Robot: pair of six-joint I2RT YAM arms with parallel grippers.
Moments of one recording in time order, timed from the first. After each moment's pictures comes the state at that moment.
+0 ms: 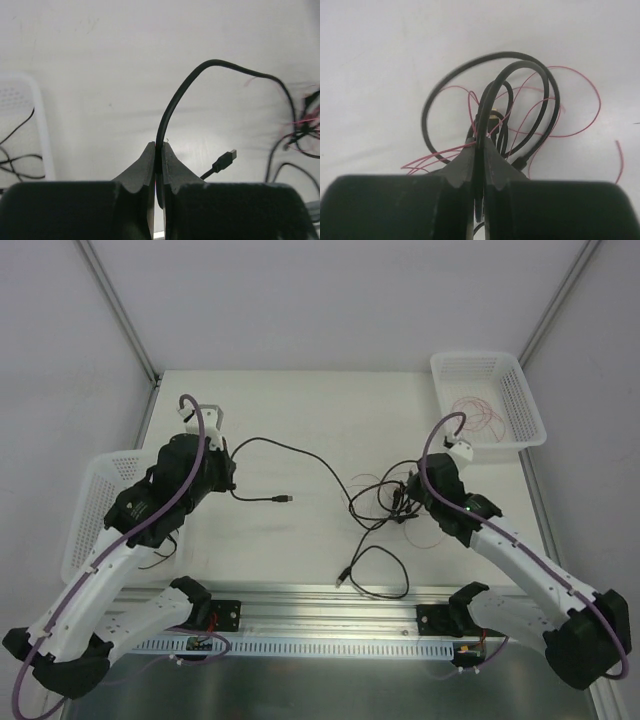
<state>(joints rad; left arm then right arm) -0.62 0.86 1.18 -0.80 -0.32 -0.31 0.60 1.06 0.72 -0.34 0.43 0.82</state>
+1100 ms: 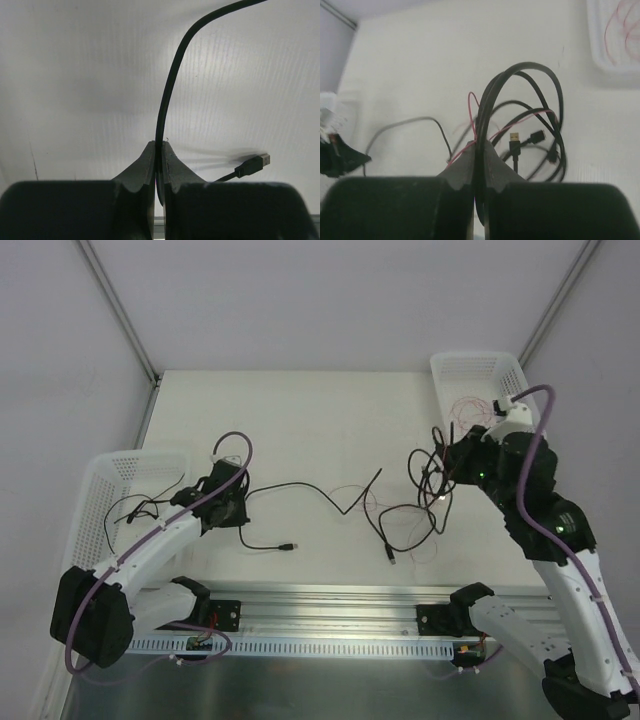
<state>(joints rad) -0.43 1.09 0.68 -0.65 -0.18 -0.48 0.42 0.82 1.30 -0.77 0.14 0.41</state>
